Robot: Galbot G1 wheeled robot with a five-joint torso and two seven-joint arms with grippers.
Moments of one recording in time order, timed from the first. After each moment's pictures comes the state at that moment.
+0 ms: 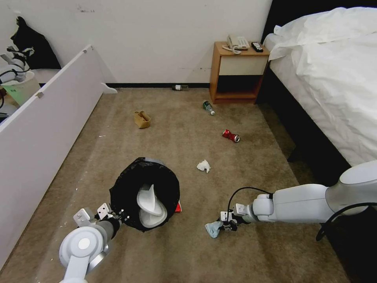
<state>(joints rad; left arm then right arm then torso) 1.38 -1.39 -0.65 -2.04 -1.28 0.74 -0.74 -2.95 -1.02 1.23 1.20 0.90 0.16 -0.23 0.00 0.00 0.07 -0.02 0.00</state>
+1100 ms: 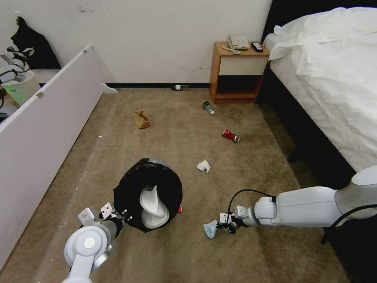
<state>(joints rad) 1.38 -1.38 -0.62 -2.02 -1.23 0.74 -0.71 -2.95 -0.93 1.28 1.34 0.88 0.16 -0.19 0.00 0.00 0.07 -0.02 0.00</state>
